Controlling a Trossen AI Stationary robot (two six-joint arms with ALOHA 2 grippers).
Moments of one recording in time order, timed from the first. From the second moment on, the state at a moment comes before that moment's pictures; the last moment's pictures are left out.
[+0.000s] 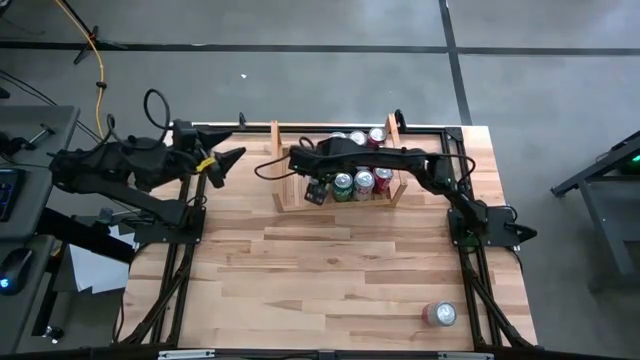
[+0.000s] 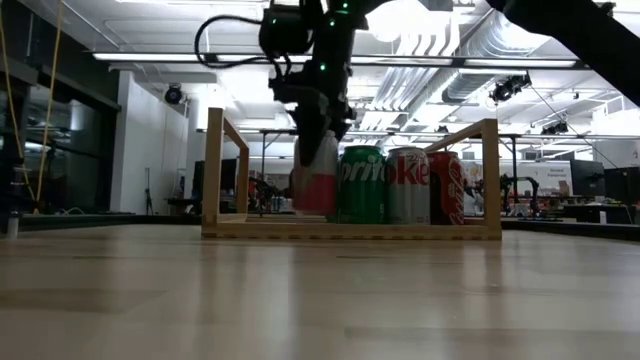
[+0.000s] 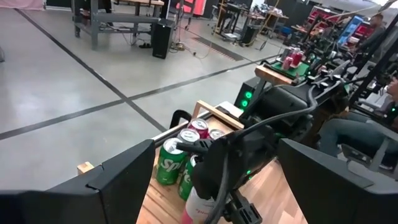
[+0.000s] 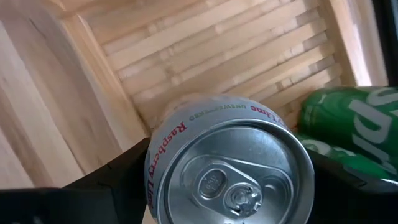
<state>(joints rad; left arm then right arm) -0.20 0.81 1.21 -0.67 -0.79 -0.48 -0.17 2.27 2.17 -1.23 0.19 0.15</state>
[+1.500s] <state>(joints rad) -0.20 0.78 1.21 -0.72 -0.73 -0.49 -0.18 2.17 2.31 -1.36 0.08 0.00</state>
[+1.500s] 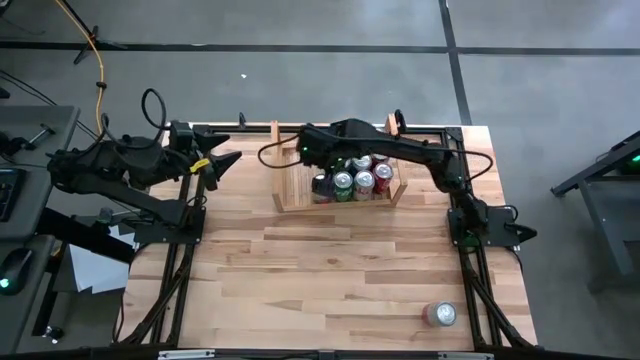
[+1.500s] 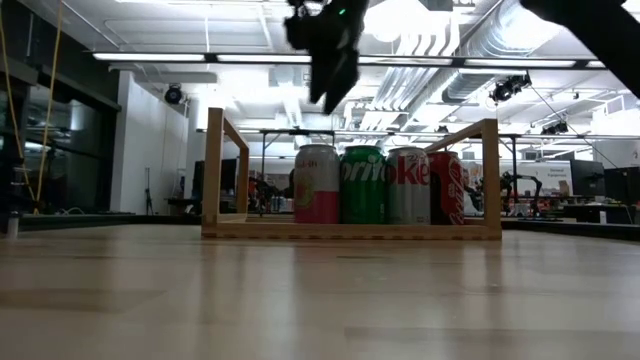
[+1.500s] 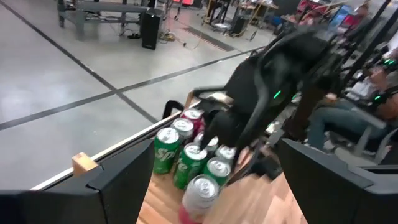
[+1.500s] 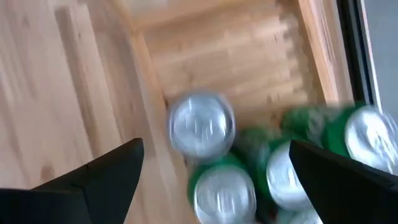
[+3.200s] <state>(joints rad) 0.11 0.77 0.67 0.24 0.00 -0.37 -0.05 1.07 1.13 -0.20 0.10 0.32</state>
